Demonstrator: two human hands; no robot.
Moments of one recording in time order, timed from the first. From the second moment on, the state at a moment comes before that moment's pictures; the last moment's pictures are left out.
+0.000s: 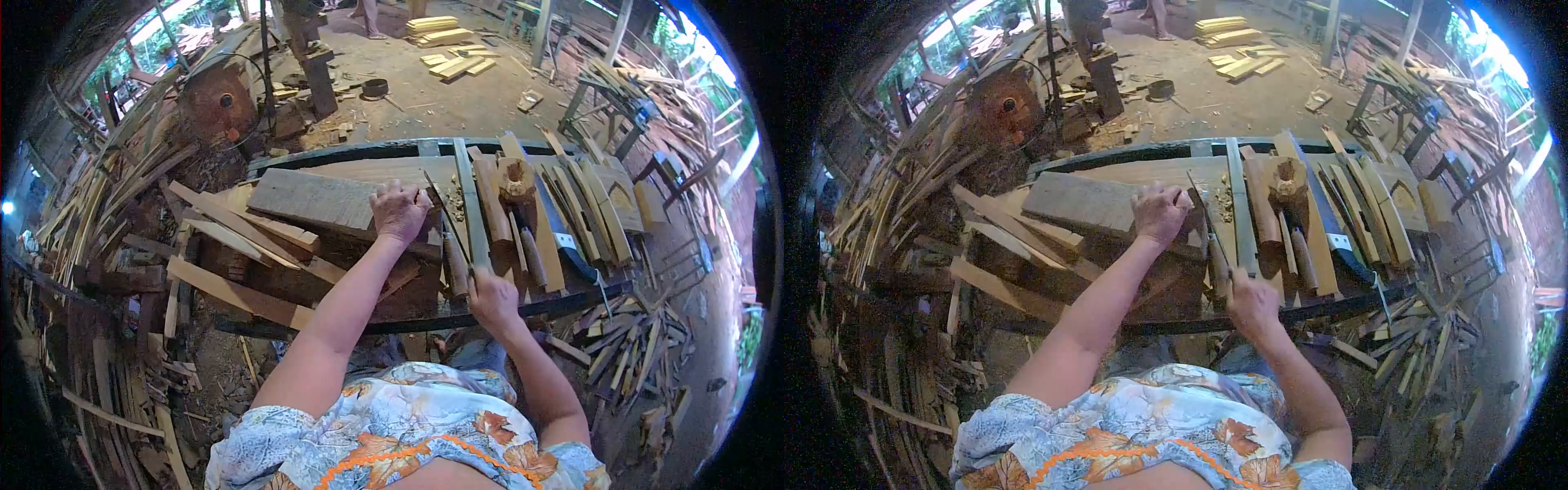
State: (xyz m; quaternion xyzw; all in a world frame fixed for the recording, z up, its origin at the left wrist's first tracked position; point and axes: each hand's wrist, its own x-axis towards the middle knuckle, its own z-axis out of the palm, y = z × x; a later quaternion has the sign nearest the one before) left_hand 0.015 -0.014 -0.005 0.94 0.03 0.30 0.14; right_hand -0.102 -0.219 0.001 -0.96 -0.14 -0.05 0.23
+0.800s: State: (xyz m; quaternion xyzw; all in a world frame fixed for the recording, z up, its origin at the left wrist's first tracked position) left_hand 0.016 -0.012 -0.004 0.95 0.02 0.27 0.14; right_hand -0.116 -0.229 0.012 -0.96 -0.14 -0.03 0.23
